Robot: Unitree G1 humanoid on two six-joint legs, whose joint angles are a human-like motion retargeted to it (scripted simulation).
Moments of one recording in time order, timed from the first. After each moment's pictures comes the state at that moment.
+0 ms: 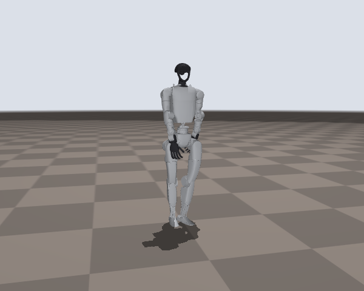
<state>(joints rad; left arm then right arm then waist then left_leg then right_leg) 0.34 0.12 0.53 1.70 0.16 0.12 -0.14 -0.23 -0.02 0.25 1.30 -0.45 0.16 0.27 -0.12 0.04 -0.16 -0.08 -0.09 0.21 0.00 -0.06 0.07 -0.05 0.05 -0.31 0.06 -0.09 -0.05</state>
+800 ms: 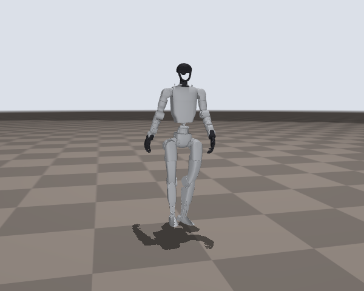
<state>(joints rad) -0.33 0.07 0.12 1.23 0.11 0.03 -0.19 0.21 -0.28 -0.06 1.70 -0.40 0.29 0.09 -0.13 0.04 -0.18 -0.10 -0.07 0.28 0.00 -0.07 0.07 -0.08 0.06 -0.29 0.05 -0.06 -0.06</state>
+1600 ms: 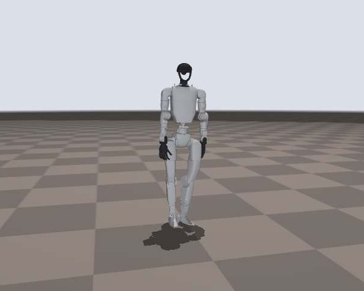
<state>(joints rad) -0.01 0.09 0.31 1.64 0.18 0.15 -0.11 -0.14 -0.08 0.22 1.45 -0.54 0.12 0.22 -0.16 0.05 -0.18 -0.10 -0.05 0.30 -0.02 -0.07 0.07 -0.12 0.07 -0.26 0.05 -0.03 -0.03</state>
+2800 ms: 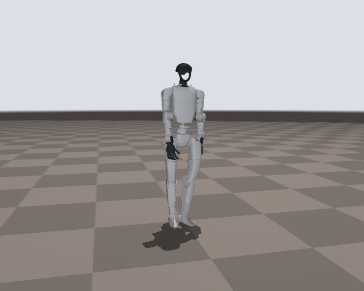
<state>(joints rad) 0.07 0.07 0.40 1.58 0.14 0.10 -0.09 -0.17 -0.05 0.20 1.36 -0.42 0.13 0.27 -0.11 0.02 -0.16 -0.13 -0.08 0.19 0.01 -0.04 0.07 -0.08 0.04 -0.37 0.05 -0.06 -0.04</state>
